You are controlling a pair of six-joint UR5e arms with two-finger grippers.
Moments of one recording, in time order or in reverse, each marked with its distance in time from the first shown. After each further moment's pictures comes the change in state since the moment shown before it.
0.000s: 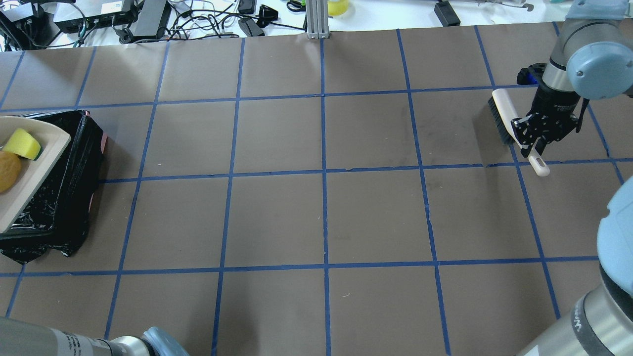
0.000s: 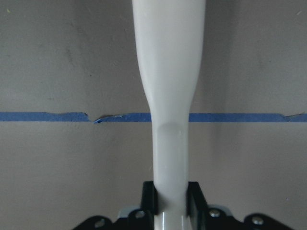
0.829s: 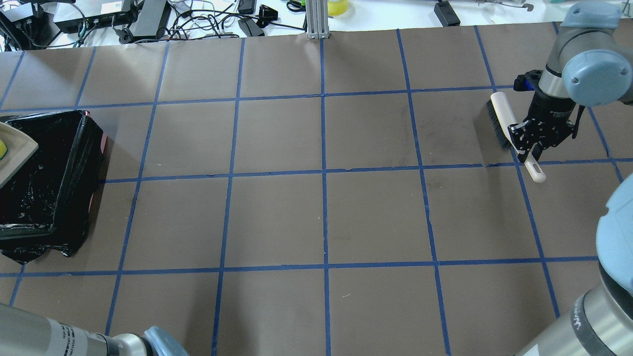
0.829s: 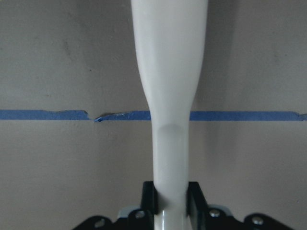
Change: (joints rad) left arm -0.035 -0.083 0.028 0.369 0.106 0.158; right arm 0.000 0.007 0.024 -0.013 0.004 0.002
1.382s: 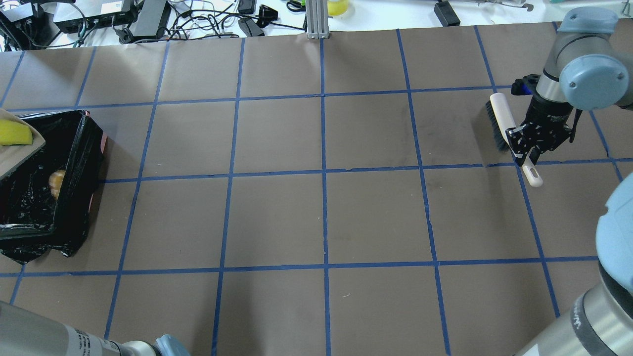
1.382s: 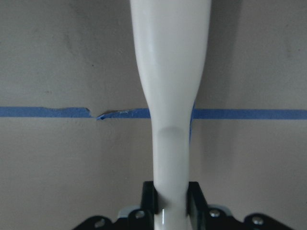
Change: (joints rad) left arm -0.104 0.014 -0.059 0.173 0.138 0.072; right arm 0.000 0.003 0.014 -0.009 0.003 -0.002
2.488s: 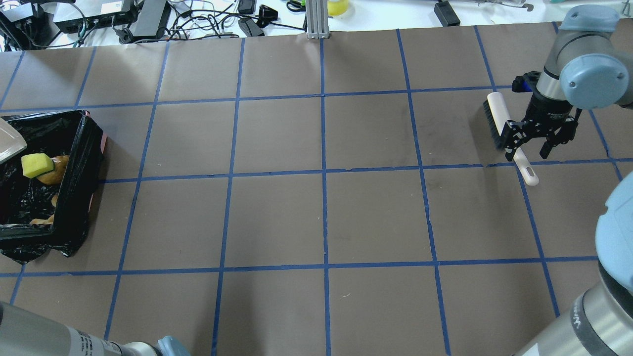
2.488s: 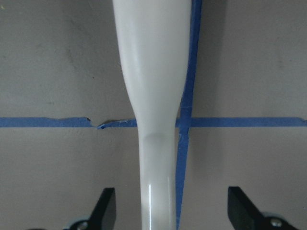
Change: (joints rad) left arm -0.027 0.009 -0.032 0.177 0.050 0.125; right arm 0.000 -0.005 -0.011 -0.012 0.009 0.006
